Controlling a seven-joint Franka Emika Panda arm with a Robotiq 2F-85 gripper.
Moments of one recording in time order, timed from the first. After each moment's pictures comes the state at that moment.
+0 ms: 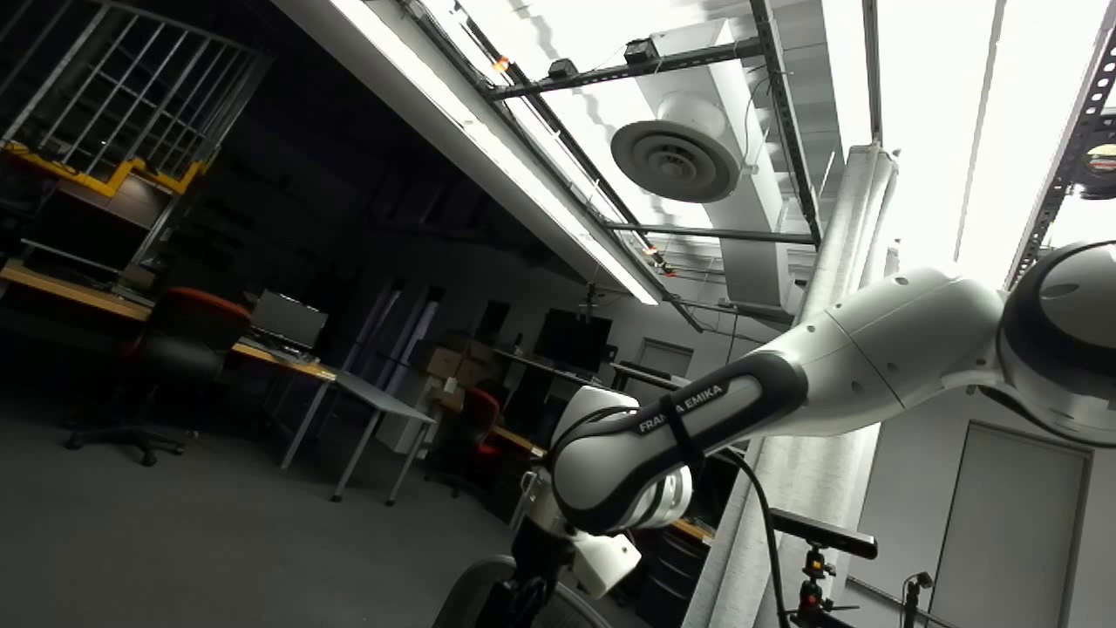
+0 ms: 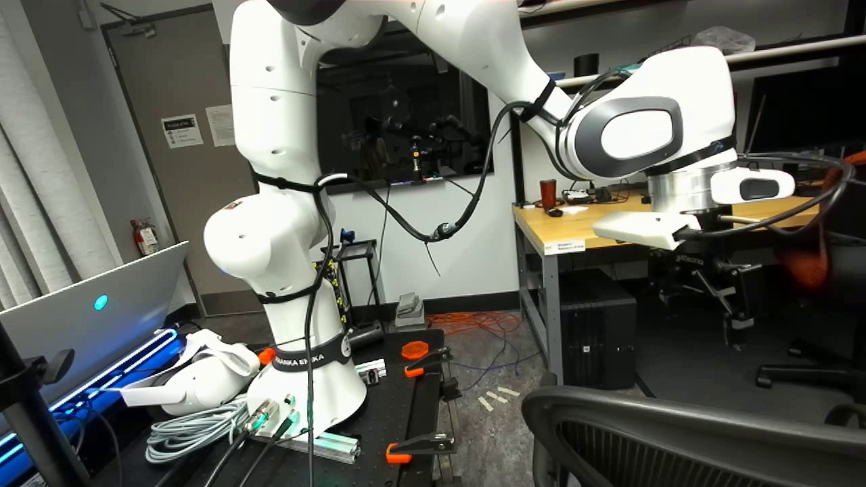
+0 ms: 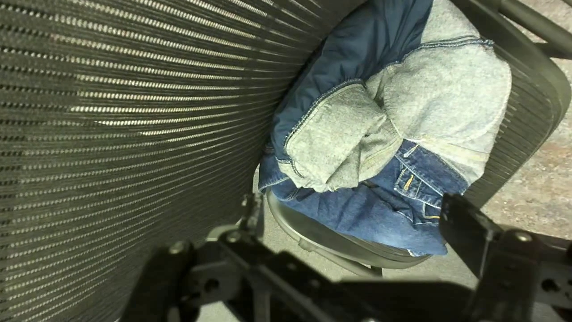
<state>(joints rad) -0.06 0.23 -0.07 -2.15 -0.13 2.49 -0.26</state>
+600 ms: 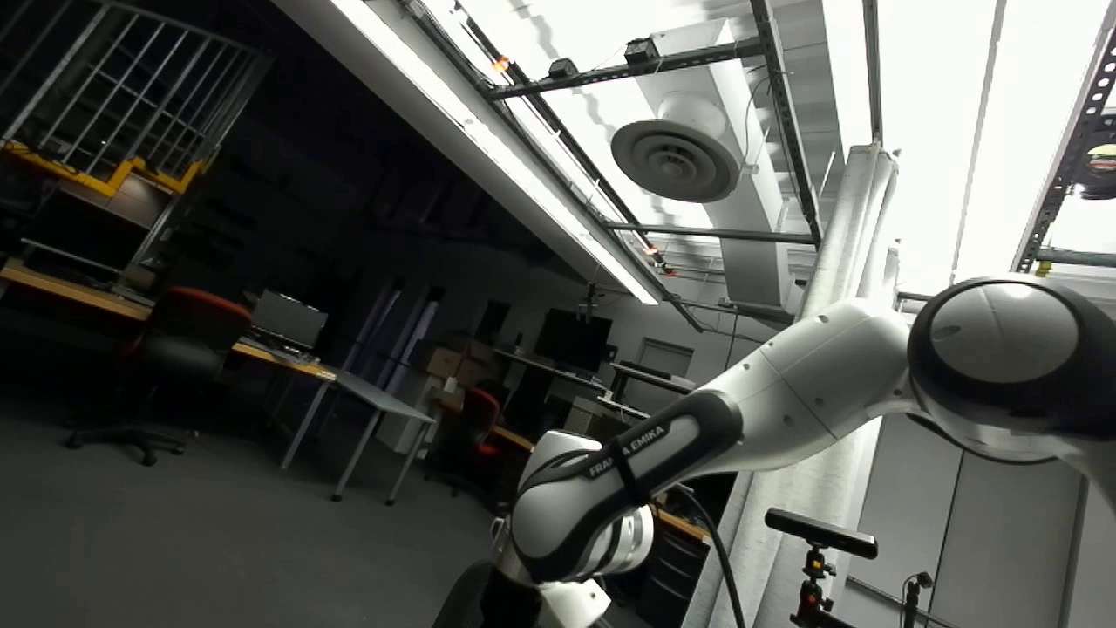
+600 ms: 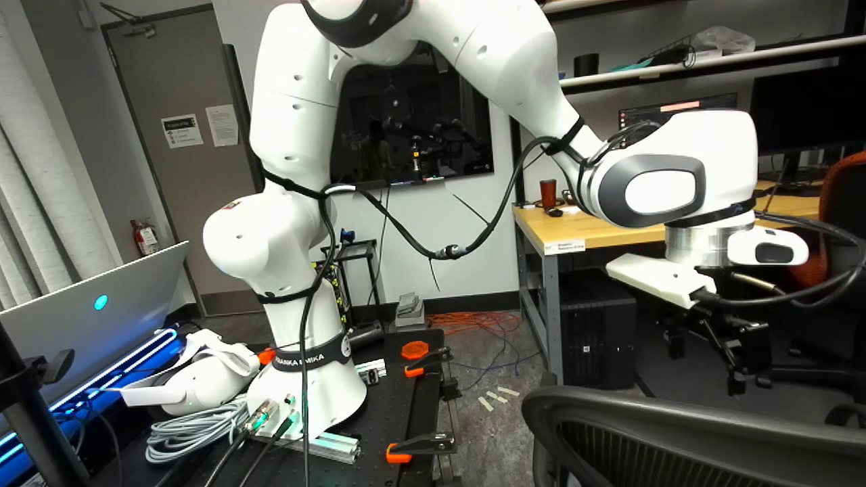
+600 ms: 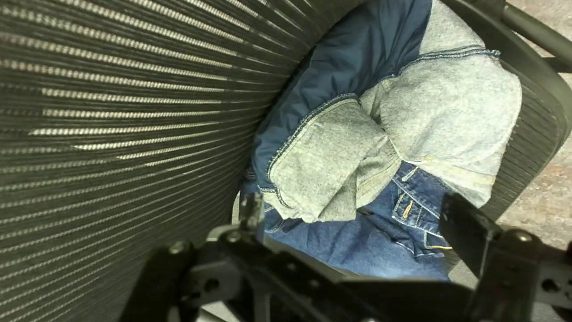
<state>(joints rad) -0.09 0.42 -0.04 -2.07 -0.09 2.52 -0.29</state>
